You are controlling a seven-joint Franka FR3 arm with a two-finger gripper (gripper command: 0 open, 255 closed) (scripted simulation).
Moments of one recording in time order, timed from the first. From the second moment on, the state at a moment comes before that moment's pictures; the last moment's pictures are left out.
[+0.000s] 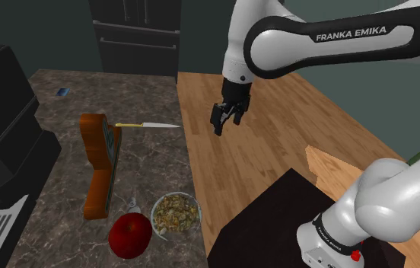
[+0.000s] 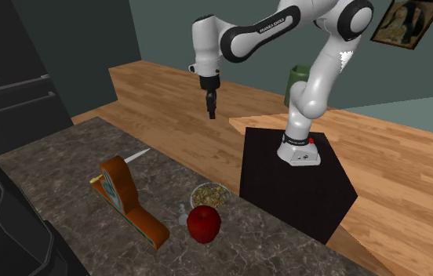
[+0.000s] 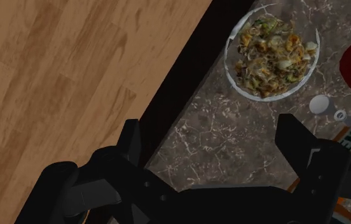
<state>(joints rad) 0.10 -0.31 0.24 -2.27 0.12 1.88 0.18</state>
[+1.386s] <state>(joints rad) 0.29 0.53 0.37 -1.65 -0.01 1.92 0.54</state>
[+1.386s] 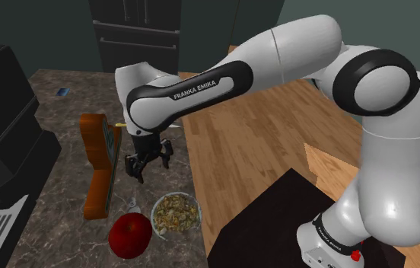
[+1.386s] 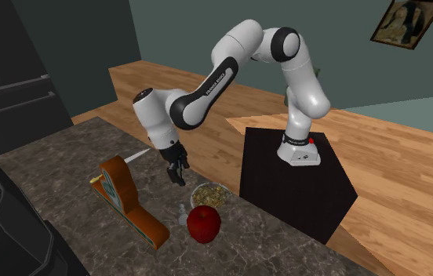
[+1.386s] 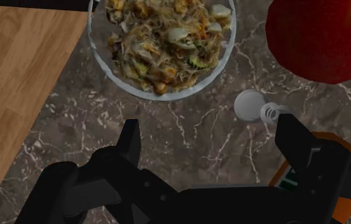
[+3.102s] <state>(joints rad) 0.44 0.93 0.35 -1.27 -0.05 1.88 0.62</state>
